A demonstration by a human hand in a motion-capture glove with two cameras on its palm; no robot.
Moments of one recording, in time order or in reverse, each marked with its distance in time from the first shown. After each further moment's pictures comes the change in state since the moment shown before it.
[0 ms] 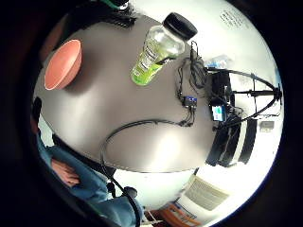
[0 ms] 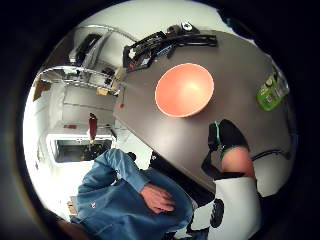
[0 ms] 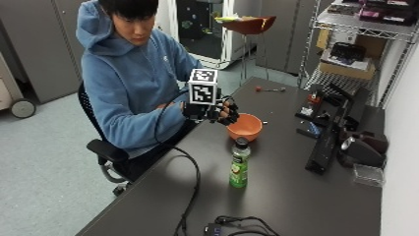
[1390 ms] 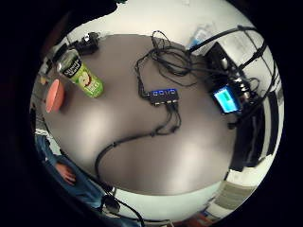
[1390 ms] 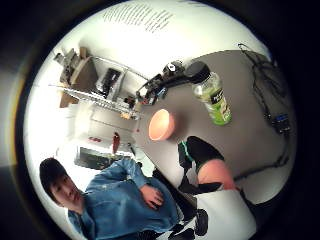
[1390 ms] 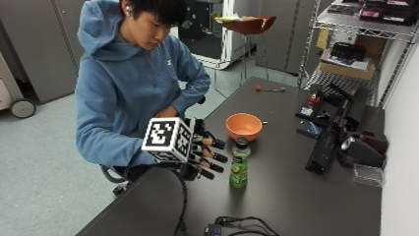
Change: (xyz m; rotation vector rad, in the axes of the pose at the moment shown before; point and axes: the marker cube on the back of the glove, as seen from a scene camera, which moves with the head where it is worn) arm 0.209 0.026 -0.004 0.300 -0.397 0.114
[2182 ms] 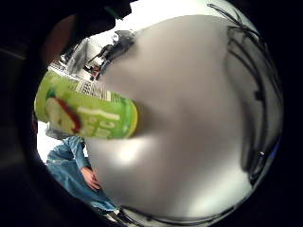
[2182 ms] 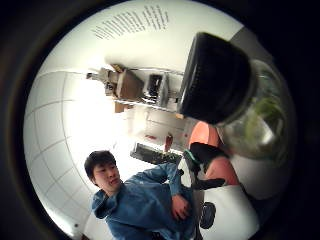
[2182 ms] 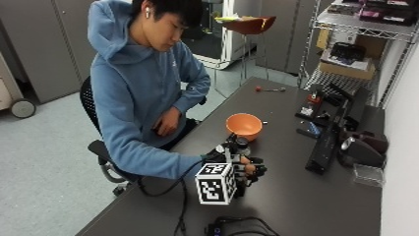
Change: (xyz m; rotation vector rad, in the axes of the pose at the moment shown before) arm -0.006 -0.076 0.134 0.002 -0.713 -0.072
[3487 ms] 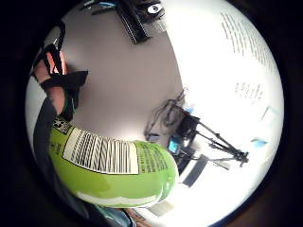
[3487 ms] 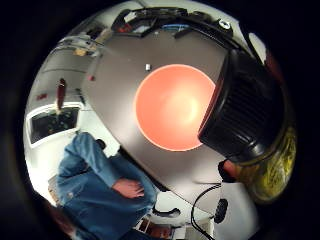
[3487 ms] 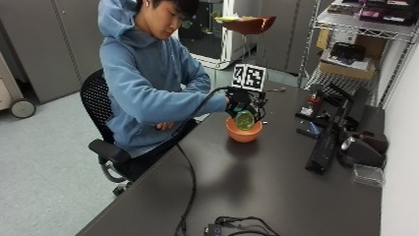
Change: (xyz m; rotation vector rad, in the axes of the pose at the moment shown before) arm -0.168 -0.048 0.165 -0.784 1.492 -0.230
